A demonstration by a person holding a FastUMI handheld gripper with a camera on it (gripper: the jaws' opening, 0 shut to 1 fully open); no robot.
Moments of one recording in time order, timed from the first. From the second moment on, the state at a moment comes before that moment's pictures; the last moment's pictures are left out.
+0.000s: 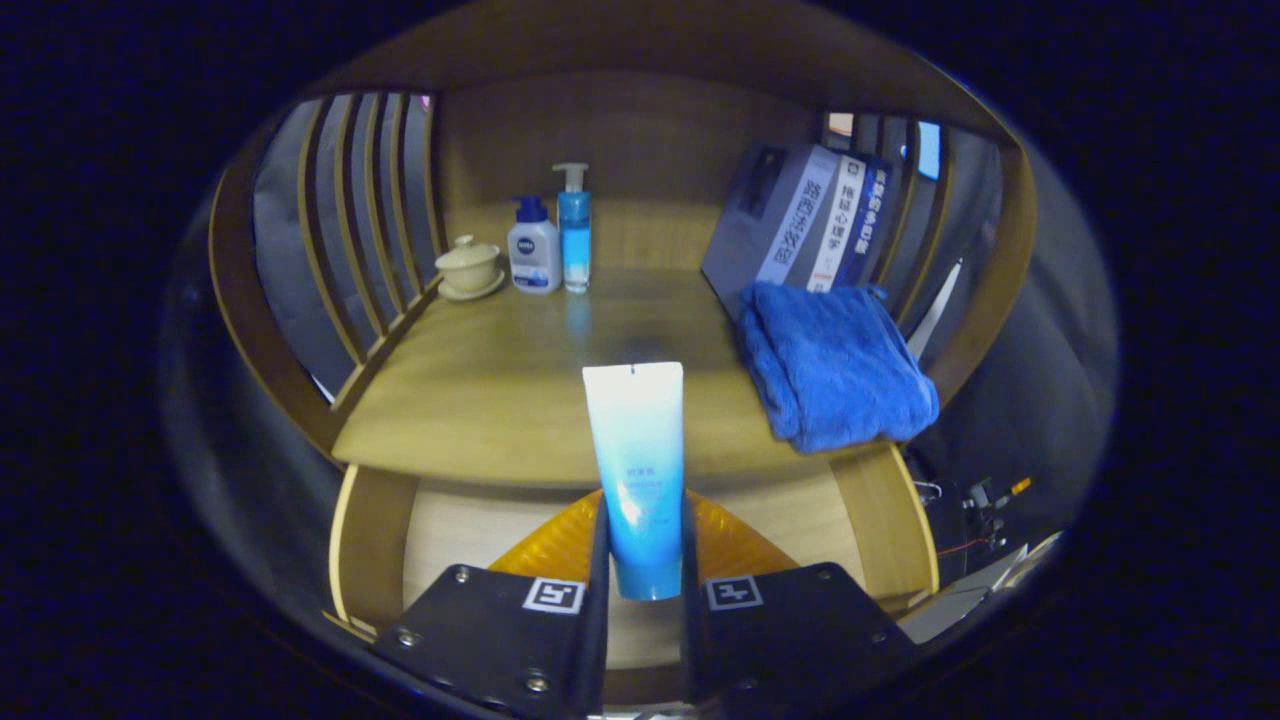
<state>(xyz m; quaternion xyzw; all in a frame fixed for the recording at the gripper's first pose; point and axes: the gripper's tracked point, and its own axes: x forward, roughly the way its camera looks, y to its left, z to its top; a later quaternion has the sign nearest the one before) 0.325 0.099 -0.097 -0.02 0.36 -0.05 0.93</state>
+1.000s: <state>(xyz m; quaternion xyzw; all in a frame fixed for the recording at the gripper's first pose) 0.423 0.092 -0.111 -0.01 0.30 -0.01 0.95</state>
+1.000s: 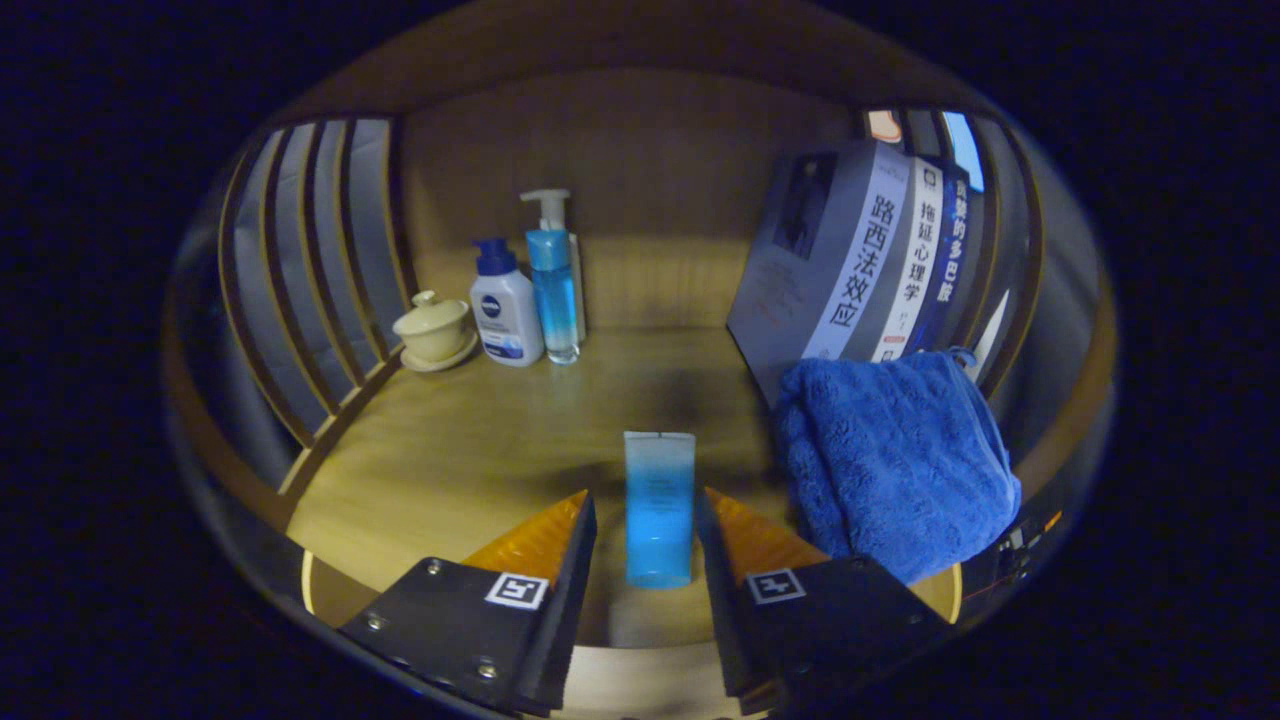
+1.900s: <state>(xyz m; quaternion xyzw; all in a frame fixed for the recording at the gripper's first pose) 0.174 0.094 -0.097 0.01 0.17 -0.09 0.98</state>
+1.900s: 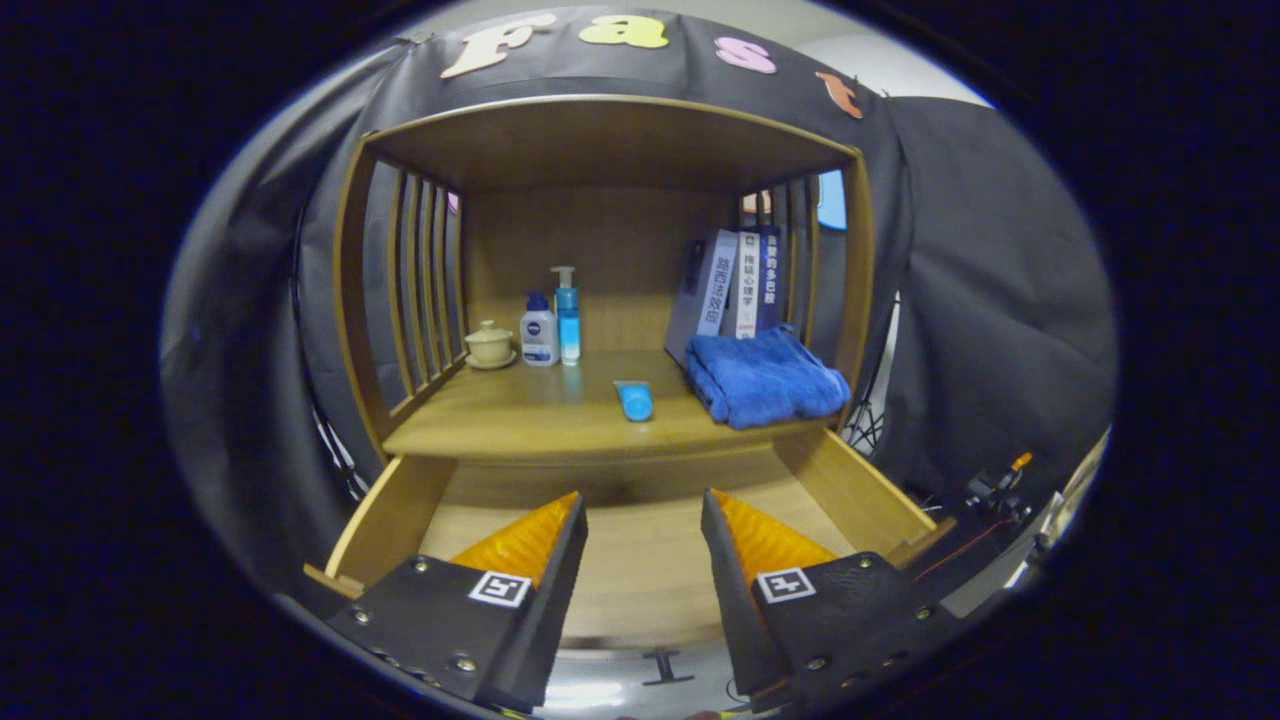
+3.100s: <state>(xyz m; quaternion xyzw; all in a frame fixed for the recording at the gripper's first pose) 0.112 0.084 -0.203 0.06 0.20 -0.06 0.98</state>
